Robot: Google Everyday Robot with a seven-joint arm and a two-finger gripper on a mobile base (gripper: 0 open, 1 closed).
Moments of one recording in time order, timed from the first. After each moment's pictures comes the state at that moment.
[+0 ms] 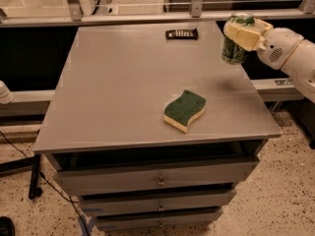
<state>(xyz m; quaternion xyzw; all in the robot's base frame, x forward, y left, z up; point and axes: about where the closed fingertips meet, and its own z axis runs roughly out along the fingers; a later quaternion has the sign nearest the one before) 0.662 -0.226 0.991 -0.22 0.60 0.32 0.70</state>
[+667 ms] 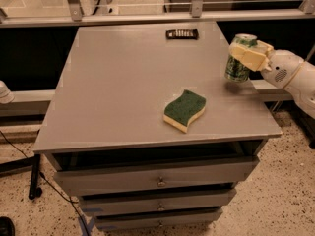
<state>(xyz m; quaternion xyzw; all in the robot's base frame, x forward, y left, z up) 0.650 -0.247 0.939 -0.22 0.59 0.38 0.68</state>
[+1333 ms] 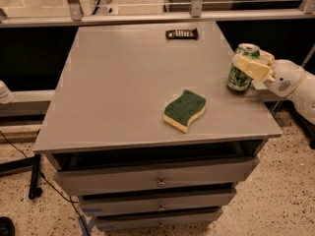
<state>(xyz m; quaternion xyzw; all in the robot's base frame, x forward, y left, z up) 0.639 -0.260 0.913 -0.25 0.56 0.41 0.68</state>
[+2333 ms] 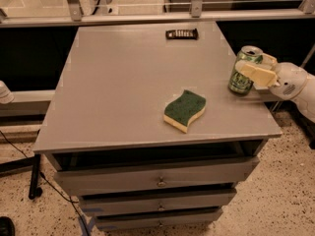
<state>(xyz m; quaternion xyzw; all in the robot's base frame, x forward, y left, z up) 0.626 -0.263 0.906 -0.29 0.53 0.43 0.67</state>
